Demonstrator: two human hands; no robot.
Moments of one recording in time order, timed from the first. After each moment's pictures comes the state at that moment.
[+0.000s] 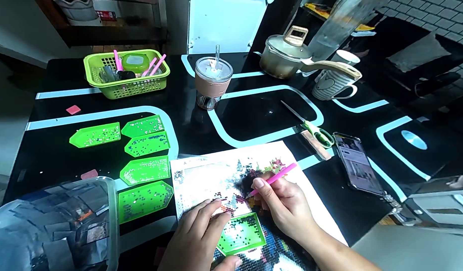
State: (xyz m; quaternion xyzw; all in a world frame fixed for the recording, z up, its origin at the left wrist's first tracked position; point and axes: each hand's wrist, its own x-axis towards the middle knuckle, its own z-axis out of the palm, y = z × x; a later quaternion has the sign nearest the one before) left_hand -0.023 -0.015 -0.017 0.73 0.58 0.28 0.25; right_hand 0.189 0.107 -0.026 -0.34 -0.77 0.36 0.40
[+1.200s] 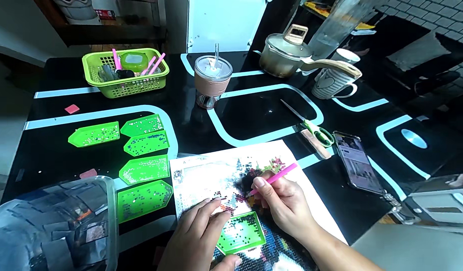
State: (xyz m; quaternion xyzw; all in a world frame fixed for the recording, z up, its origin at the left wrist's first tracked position) left_hand -0.024 -0.015 -0.017 0.73 0.58 0.28 0.25; right_hand 0.189 0.110 -0.028 -0.31 -0.78 0.37 0.40
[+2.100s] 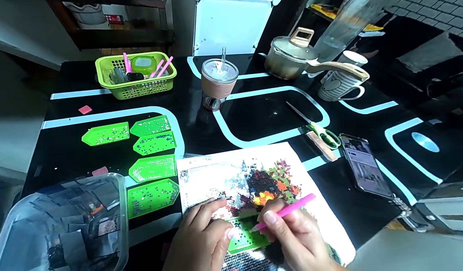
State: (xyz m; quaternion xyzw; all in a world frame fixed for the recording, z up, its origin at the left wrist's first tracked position) left_hand -0.023 -0.014 -0.018 0.69 0.58 0.36 0.25; right_hand 0.188 0.067 -0.023 -0.24 -0.75 0.46 0.42
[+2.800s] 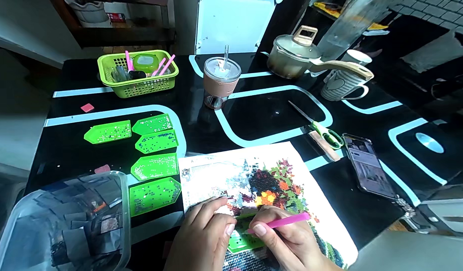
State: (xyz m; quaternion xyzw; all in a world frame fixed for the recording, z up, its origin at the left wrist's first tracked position) left_hand -0.022 -0.014 -0.022 0.68 0.58 0.37 0.23; right_hand 0.184 0.067 -0.028 -0.20 -0.83 0.35 0.39
